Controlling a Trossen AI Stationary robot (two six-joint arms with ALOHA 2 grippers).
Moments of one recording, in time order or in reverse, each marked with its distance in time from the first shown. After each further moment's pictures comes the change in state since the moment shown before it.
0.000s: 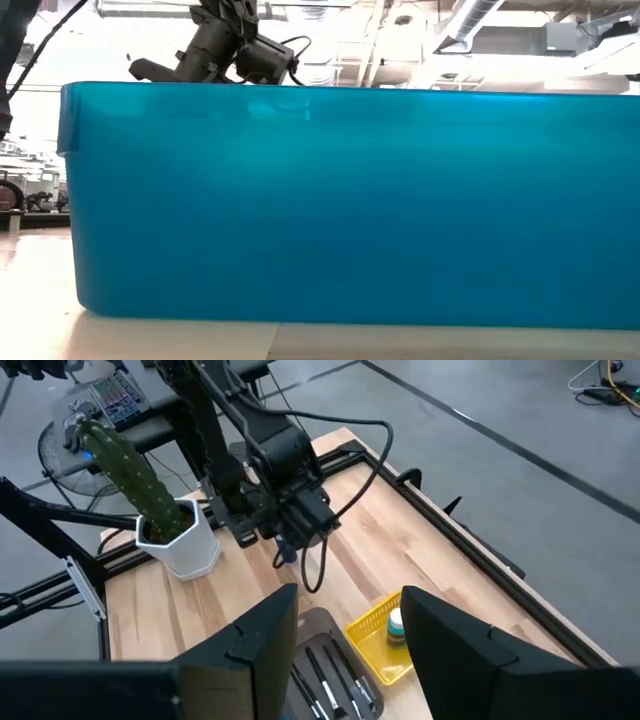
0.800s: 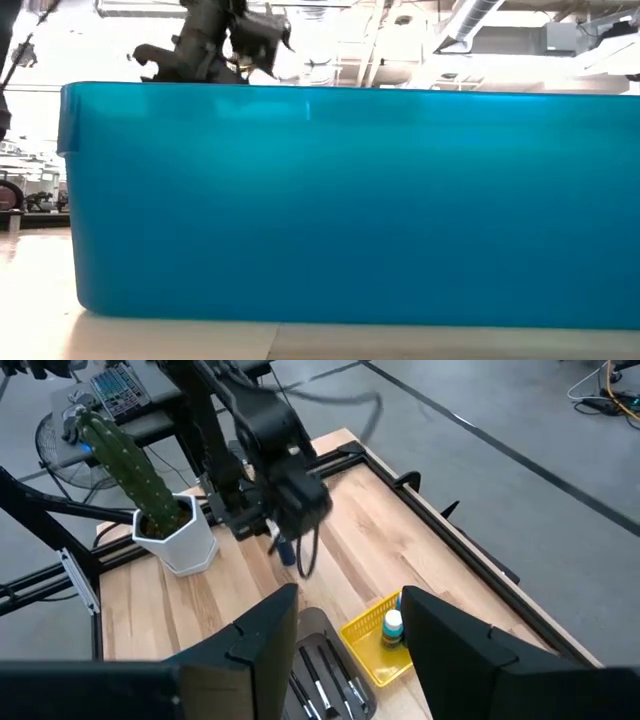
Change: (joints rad) left arm 0.008 -0.092 -0.003 0.048 -0.012 -0.037; right arm 0.000 -0.002 0.000 0.000 0.000 -0.033
